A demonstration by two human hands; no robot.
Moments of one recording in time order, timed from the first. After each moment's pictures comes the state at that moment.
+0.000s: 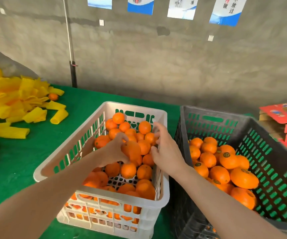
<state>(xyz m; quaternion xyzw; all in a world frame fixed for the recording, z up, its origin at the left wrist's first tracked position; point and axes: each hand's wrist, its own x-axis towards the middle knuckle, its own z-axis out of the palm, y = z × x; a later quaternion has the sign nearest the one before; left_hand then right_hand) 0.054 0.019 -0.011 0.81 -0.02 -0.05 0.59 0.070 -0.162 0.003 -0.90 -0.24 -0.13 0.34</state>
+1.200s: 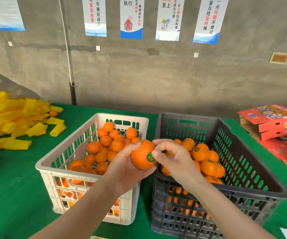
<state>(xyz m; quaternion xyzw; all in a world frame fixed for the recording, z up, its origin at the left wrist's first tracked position) -0.065 -0.107 0.039 0.39 0.00 -0.16 0.91 -0.064 -0.264 0.060 -0.78 -0.26 -0.07 0.57</state>
